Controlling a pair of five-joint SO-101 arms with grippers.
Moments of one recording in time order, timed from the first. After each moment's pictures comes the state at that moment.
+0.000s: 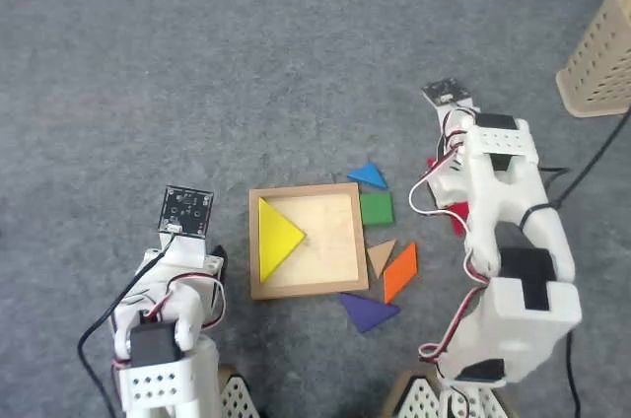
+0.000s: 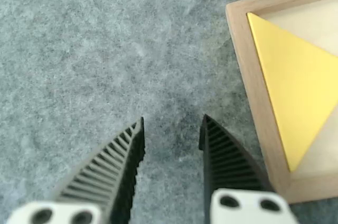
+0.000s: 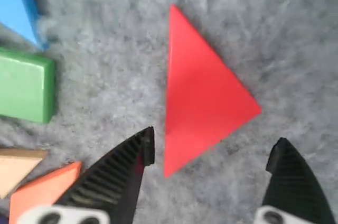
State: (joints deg) left arm -14.1 -103.3 97.3 72.0 -11.1; right arm -0.4 12.9 16.8 66.4 22.1
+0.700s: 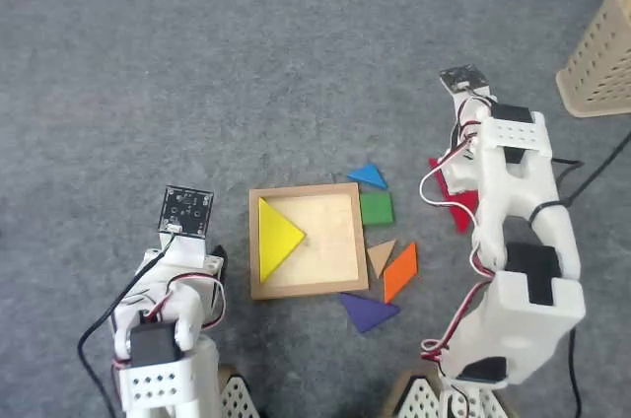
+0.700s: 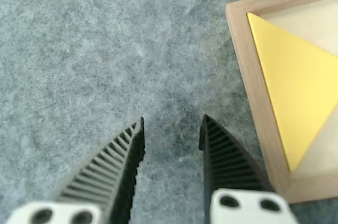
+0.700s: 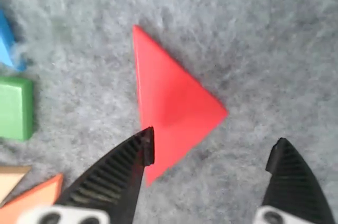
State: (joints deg) left arm -14.1 -103.3 97.3 72.0 -11.1; right arm 2.5 14.9 11.6 66.0 22.2
